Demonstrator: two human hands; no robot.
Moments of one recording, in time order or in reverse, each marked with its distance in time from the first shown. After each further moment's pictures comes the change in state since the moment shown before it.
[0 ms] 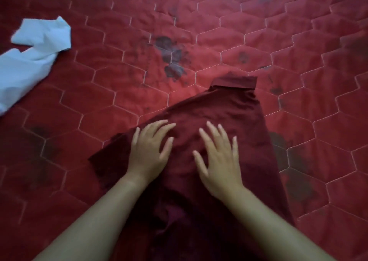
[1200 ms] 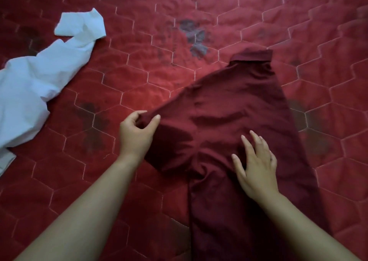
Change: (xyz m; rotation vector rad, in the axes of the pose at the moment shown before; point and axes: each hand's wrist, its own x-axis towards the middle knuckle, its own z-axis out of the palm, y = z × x) left_hand -0.060 -0.035 -0.090 -0.553 0.277 -0.425; right_hand -0.107 -0.013 0.001 -0.044 -0.064 0.292
